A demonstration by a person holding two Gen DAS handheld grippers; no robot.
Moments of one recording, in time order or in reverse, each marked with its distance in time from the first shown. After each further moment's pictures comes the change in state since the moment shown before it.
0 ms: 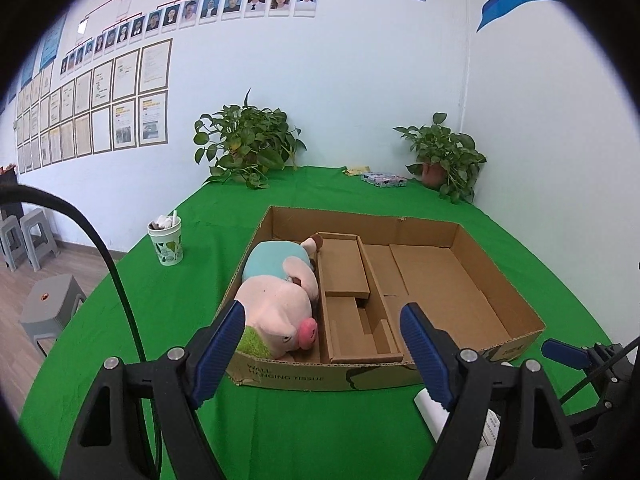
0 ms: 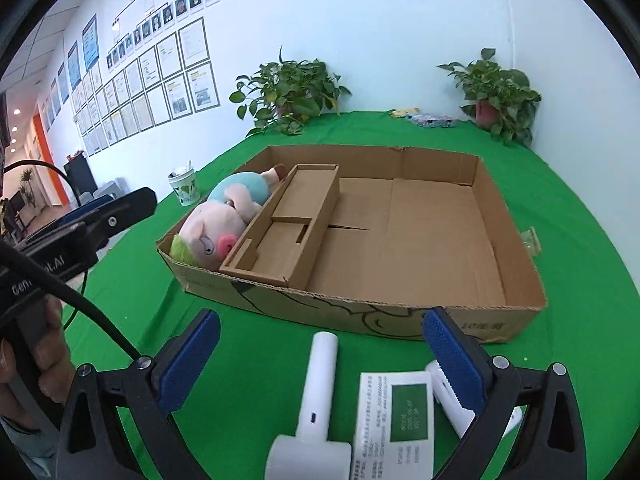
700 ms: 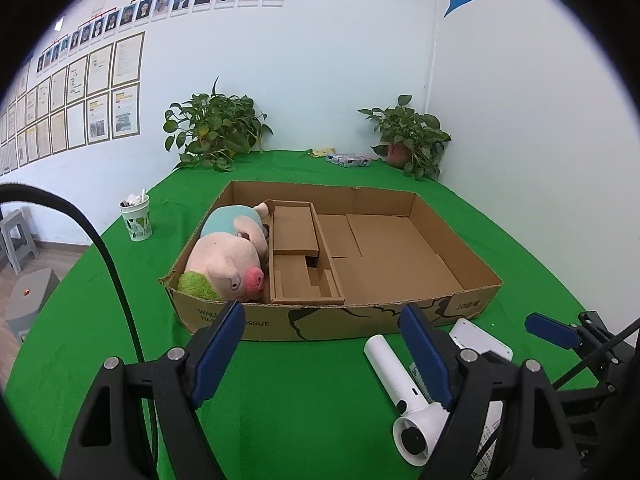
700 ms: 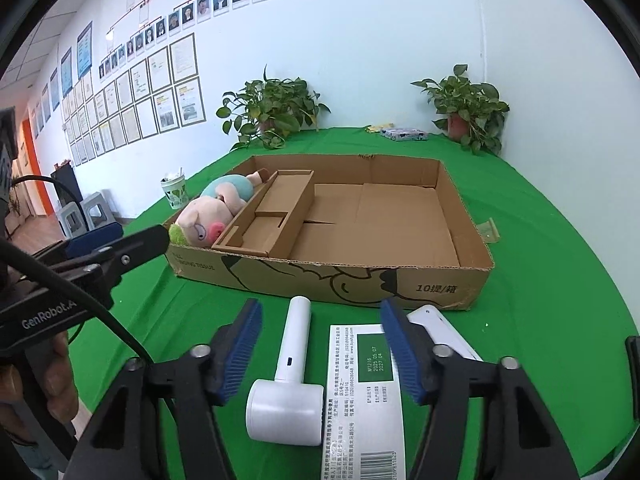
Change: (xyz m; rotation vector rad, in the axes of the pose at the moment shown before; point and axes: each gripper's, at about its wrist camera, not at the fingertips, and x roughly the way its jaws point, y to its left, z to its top) left arm -0.026 -0.040 -0.042 0.047 0.048 -0.106; right arm -0.048 -0.016 -0.039 0.001 -0.059 -0.016
